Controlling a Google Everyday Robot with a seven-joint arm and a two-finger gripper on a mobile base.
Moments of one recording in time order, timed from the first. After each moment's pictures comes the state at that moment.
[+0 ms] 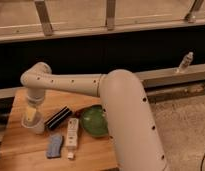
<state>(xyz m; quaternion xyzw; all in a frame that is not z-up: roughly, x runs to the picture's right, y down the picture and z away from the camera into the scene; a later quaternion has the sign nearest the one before) -0.360 0.113 0.772 -0.38 -0.15 0.12 0.91</state>
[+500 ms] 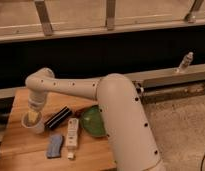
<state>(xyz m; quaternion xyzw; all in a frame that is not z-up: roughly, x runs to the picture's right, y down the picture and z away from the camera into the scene) -0.368 0.141 0.792 -0.42 -0.16 0.12 0.88</state>
